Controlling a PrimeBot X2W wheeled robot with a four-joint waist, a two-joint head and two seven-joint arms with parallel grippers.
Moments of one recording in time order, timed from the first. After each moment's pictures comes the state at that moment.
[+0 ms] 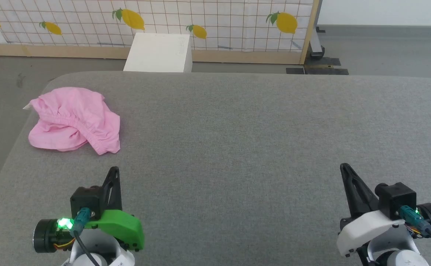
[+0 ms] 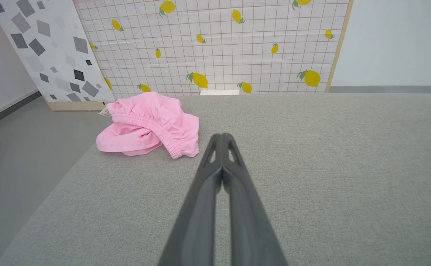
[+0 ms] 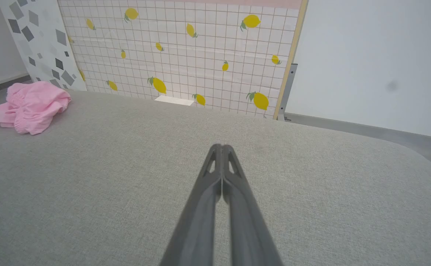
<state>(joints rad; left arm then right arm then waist) -0.01 0.05 0.00 0.00 -0.01 0.00 0.00 0.02 -0.05 0.00 0.01 0.01 0.13 0.00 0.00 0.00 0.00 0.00</state>
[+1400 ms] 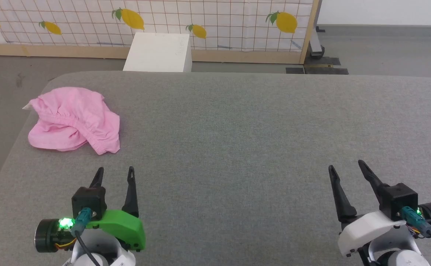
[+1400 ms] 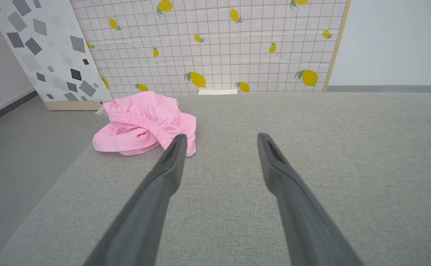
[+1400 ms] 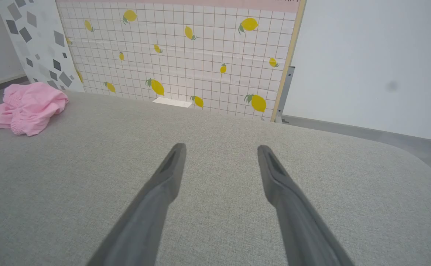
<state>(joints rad) -0.01 0.06 -0.01 0.00 -0.02 0.00 0.00 0.02 -0.05 -0.01 0.01 0.00 0.13 -0.02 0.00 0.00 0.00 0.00</state>
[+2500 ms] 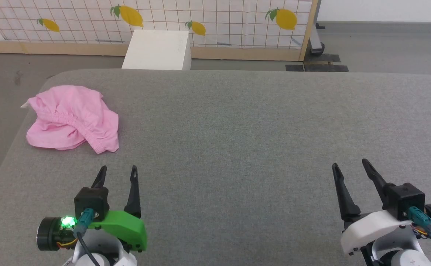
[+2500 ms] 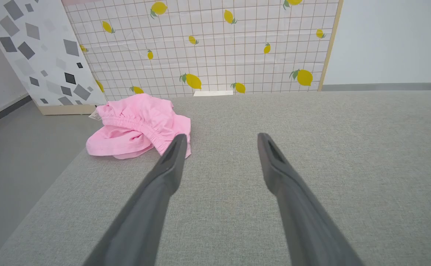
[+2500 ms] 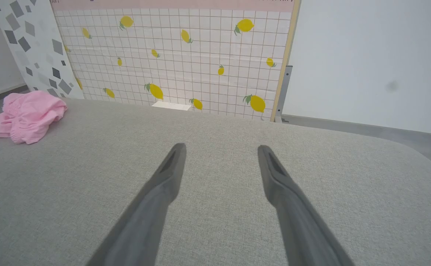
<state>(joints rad) -0.01 0.07 -0.03 0.00 -0.03 0.00 -0.02 0.02 -0.05 -0.02 0.00 0.03 0.13 -0.03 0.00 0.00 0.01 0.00</state>
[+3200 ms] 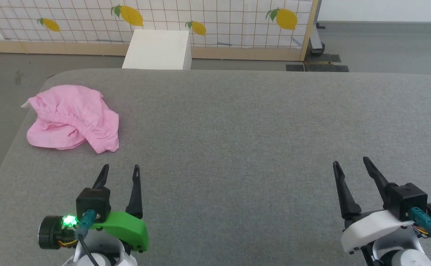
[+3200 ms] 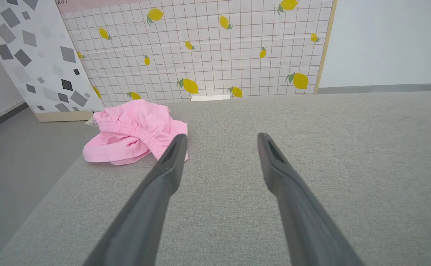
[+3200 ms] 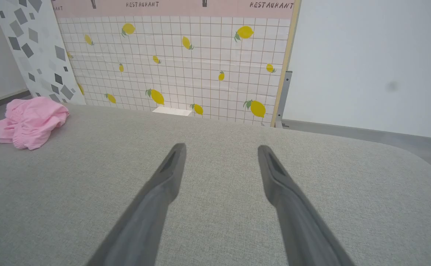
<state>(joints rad) -0.01 0.09 -0.05 0.00 -0.03 0.00 -0.04 0.02 -0.05 -0.02 0.00 0.04 0.13 -0.05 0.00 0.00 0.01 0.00</state>
